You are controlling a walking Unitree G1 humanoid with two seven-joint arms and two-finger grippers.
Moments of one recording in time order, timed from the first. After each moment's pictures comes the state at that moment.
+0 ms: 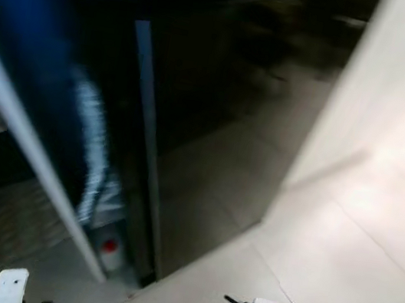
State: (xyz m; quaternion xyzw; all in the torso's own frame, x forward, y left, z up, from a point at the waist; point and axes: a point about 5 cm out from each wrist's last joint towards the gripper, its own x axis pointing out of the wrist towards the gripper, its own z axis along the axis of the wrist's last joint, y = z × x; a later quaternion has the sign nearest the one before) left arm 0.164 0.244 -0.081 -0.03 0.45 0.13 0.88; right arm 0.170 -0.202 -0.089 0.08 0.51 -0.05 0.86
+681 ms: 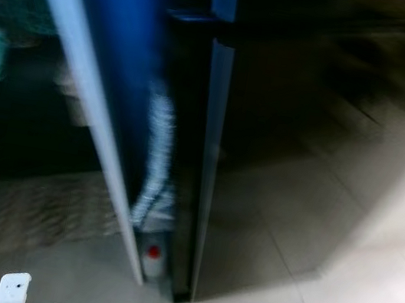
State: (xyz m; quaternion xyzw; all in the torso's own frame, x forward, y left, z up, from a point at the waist) left arm 0.164 0.240 -0.082 -0.03 0.45 0.13 0.89; right arm 0.151 -0.217 -0.094 0.05 0.53 -0.04 0.85
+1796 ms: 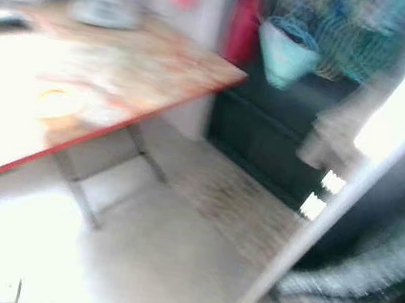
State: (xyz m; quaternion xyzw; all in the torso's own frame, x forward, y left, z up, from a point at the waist) left arm 0.163 0.245 -0.080 -0.05 0.43 0.17 0.88; right arm 0.161 -0.203 -0.092 -0.01 0.53 0.05 0.85
